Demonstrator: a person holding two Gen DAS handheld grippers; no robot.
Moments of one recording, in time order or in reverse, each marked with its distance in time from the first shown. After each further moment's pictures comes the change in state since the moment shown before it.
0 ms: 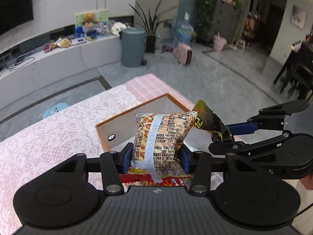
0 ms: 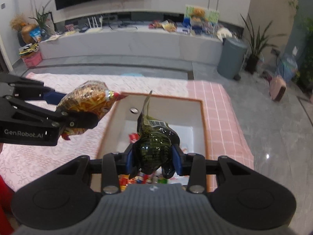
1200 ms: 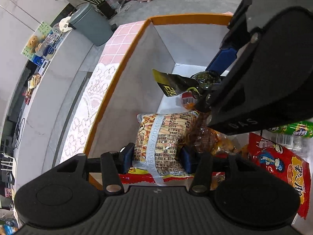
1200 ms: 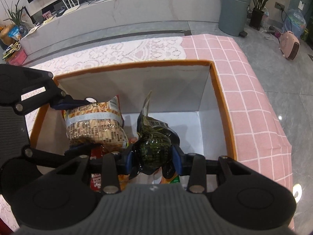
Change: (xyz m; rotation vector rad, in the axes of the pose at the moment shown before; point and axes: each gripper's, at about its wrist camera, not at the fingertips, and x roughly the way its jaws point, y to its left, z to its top) left arm 0.172 -0.014 -0.020 0.682 0.312 0.193; right arm 0.195 -0.037 0.022 0.147 0.184 0.051
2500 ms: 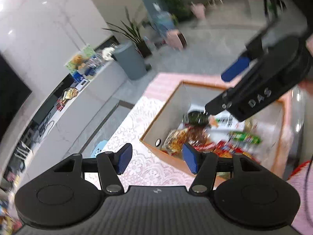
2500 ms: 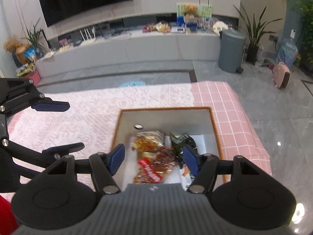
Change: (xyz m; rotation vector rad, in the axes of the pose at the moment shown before) left arm -0.199 0.010 -0.079 -0.226 -0.301 0.103; right arm -0.176 0.069 -0.043 -0.024 -0.271 0.006
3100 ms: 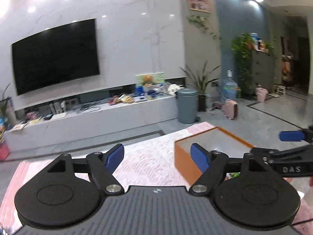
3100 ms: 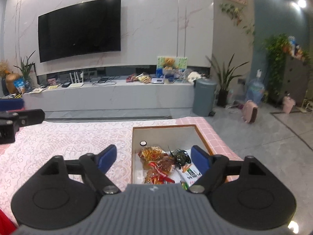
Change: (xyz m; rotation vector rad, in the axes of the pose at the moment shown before) left arm -0.144 -0.011 -0.119 -0.557 -0.296 0.261; right arm -0.113 0.105 -0.137 0.001 -0.359 -0.207
